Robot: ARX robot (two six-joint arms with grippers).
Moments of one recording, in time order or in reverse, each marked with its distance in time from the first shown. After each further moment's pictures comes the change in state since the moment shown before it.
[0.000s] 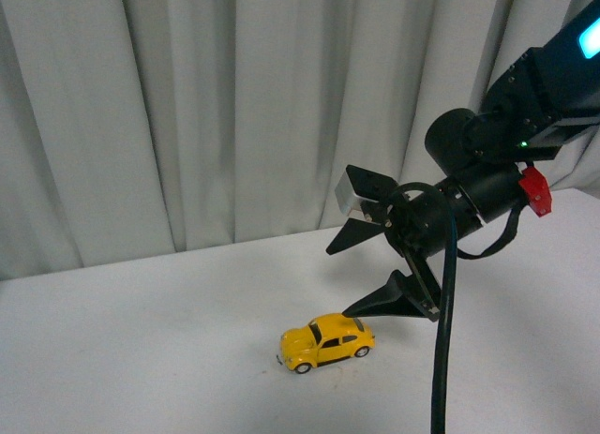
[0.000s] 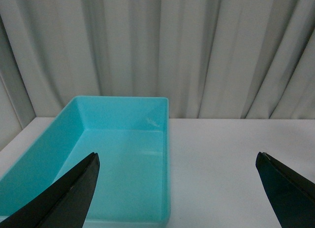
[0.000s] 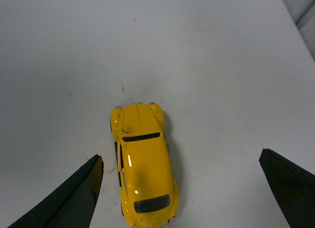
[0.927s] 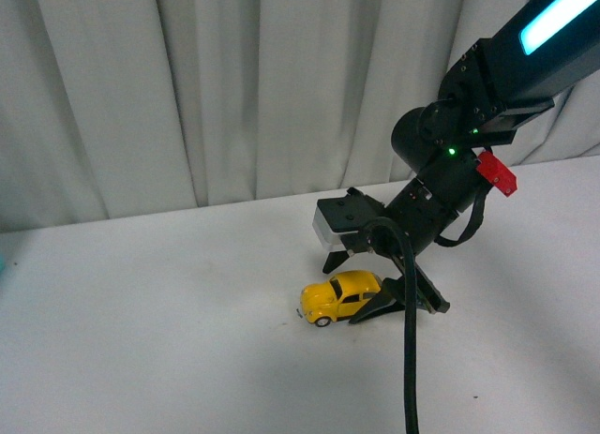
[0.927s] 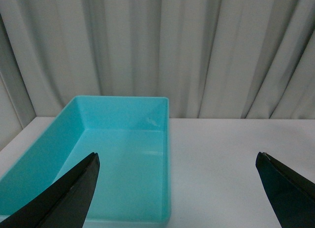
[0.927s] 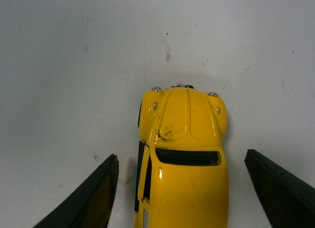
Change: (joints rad) left arm 0.000 0.000 0.000 0.000 0.000 0.000; right arm 0.109 0.176 0.165 -0.173 0.208 -0.201
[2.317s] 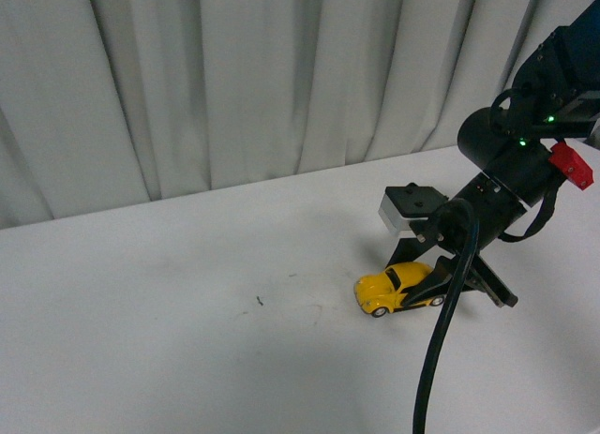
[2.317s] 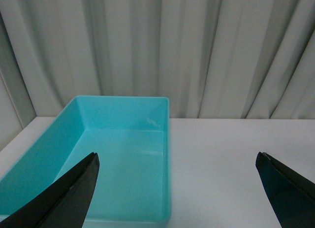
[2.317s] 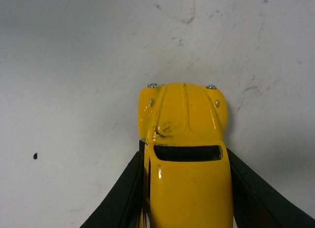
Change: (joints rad) left arm 0.000 0.000 0.000 0.000 0.000 0.000; right arm -0.267 -0.103 -0.247 0.014 0.018 -0.069
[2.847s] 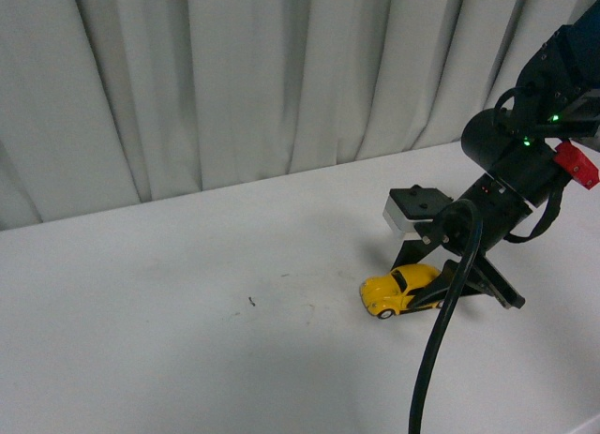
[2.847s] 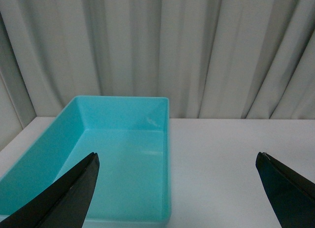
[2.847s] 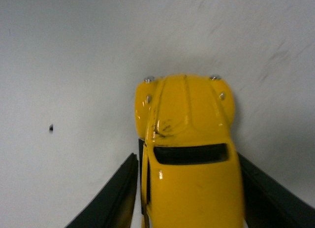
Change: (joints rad) left arm 0.000 0.000 0.000 0.000 0.000 0.000; right arm -0.027 -0.020 -0.033 -0.007 0.012 -0.008
